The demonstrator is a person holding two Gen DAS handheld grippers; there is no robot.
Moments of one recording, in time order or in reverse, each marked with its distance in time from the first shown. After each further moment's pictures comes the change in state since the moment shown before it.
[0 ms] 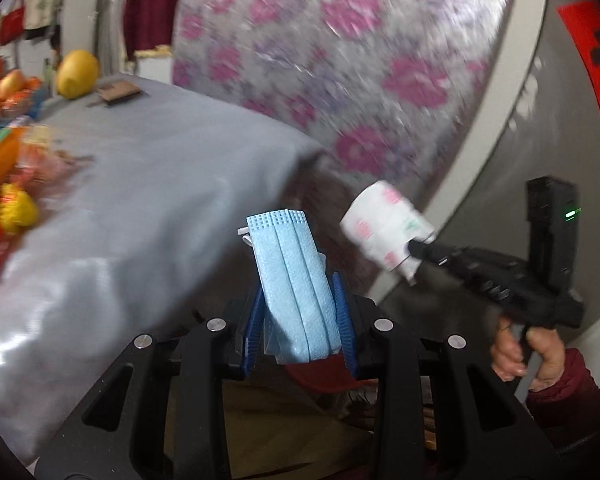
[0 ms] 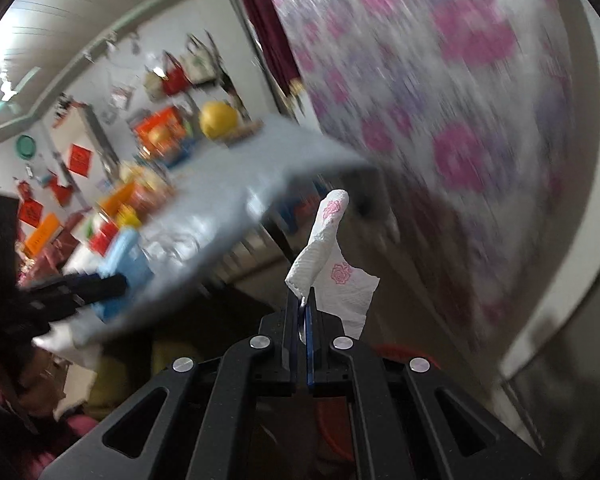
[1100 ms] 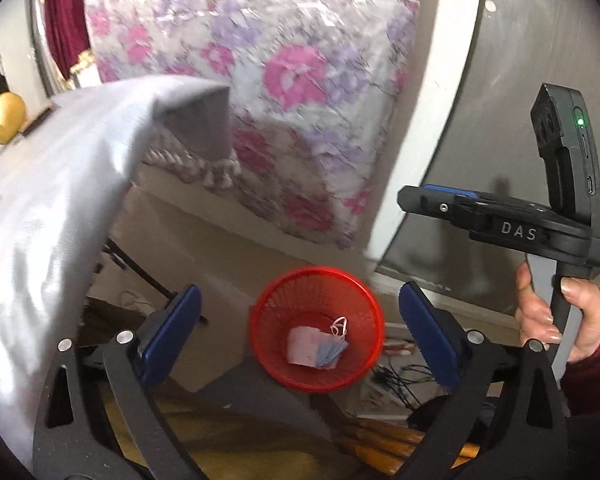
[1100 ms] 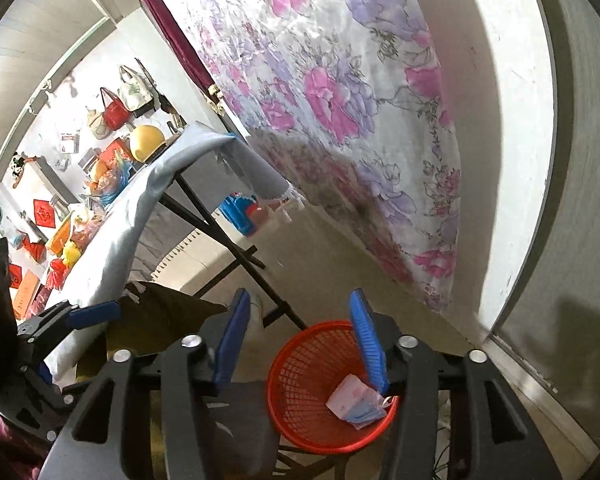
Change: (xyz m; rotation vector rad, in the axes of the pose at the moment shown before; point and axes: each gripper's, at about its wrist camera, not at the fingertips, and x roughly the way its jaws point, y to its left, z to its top) left arm 0.097 -0.076 -0.007 0.229 0.125 0.062; right arm -0.008 -0.094 -0.019 0.202 -0.059 -0.062
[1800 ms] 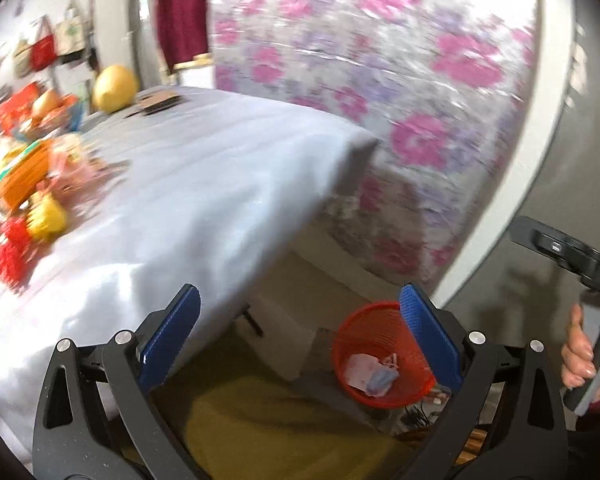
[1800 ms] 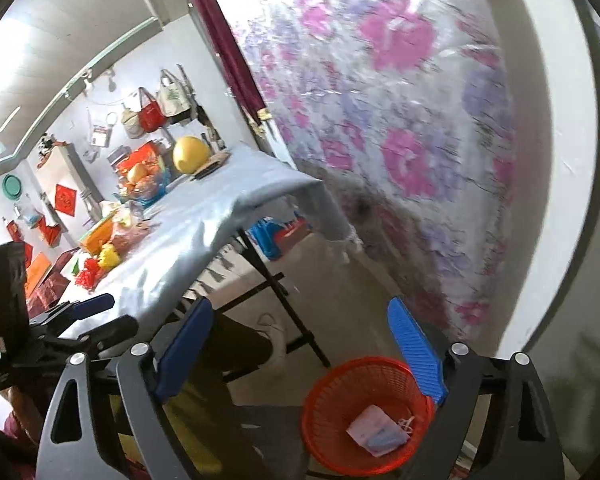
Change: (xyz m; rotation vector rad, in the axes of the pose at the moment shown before) left arm -0.071 0.095 -0.024 -0.250 -0.144 0.218; right arm -0.023 0.080 0.017 -0.132 -0.101 0.077
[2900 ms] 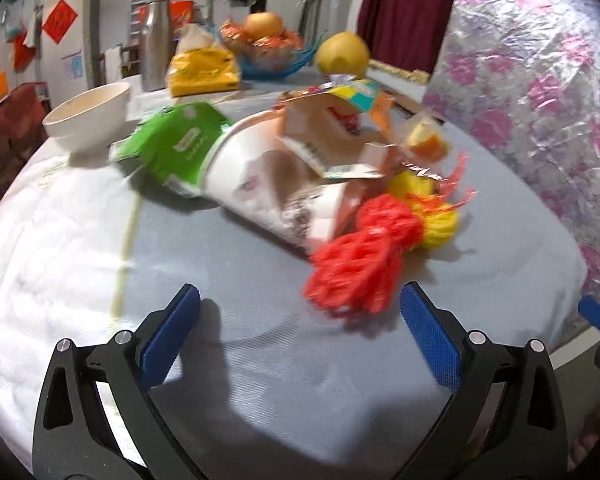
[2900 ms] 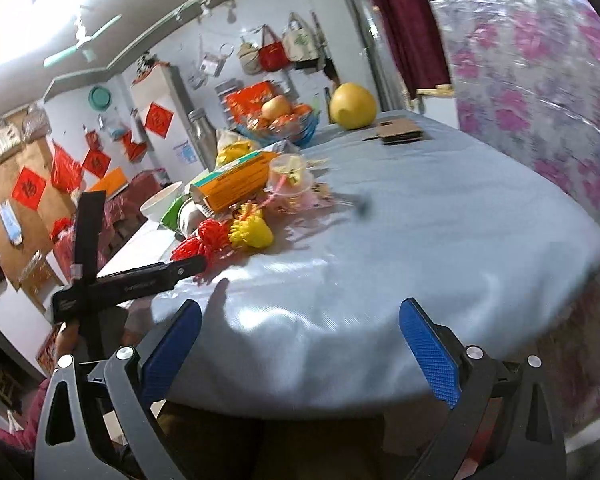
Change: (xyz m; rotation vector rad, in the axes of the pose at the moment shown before) left arm -0.029 0.269 -0.029 -0.437 -0.013 0.276; right arm 0.138 0.248 0.016 -0.321 0.149 0.301
